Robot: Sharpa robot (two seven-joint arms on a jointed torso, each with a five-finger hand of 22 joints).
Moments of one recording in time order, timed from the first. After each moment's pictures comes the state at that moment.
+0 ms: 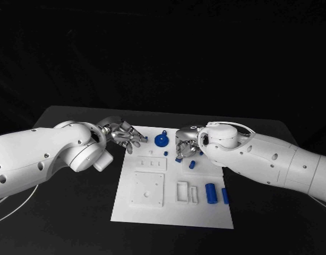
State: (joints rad) left arm 1.46 -0.75 -0.20 1.51 -0.58 -0.27 -0.26; left_hand 1.33 -0.02 0.09 -0.02 0.22 1.19 0.06 0.06 0.11 1.47 -0.01 0.12 0.07 1.31 -0.06 0.77 0.27 0.01 1.23 -0.08 0.07 1.10; right arm 1.16 -0.59 0.08 1.26 -1.77 0.08 -0.18; right_hand 1.22 -0.08 0.37 -0.10 0.05 1.23 0.06 0.07 0.07 1.28 -0.02 1.09 1.13 1.45 -0.08 1.00 1.08 0.07 1.46 -0.11 0.67 1.31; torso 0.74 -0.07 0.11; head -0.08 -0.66
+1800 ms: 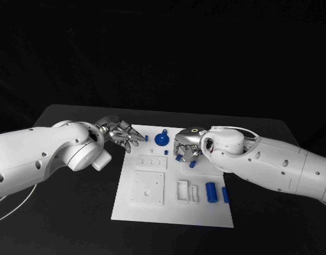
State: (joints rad) left arm 1.46 -0.76 -0.20 1.51 -0.56 -0.27 -0.25; left_hand 1.33 -0.01 0.10 -0.01 0.22 1.19 0.07 0.06 0.12 1.47 -0.01 0.12 0.07 1.31 -0.06 0.77 0.28 0.01 1.23 -0.08 0.08 1.09; right arm 1.15 -0.66 0.06 1.36 -1.81 0.01 -0.12; right_hand 1.28 -0.14 0.43 -0.26 0.19 1.15 0.06 0.06 0.06 1.29 -0.02 1.11 1.16 1.46 -0.08 1.04 1.11 0.07 1.46 -0.10 0.77 1.31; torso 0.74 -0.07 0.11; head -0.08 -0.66
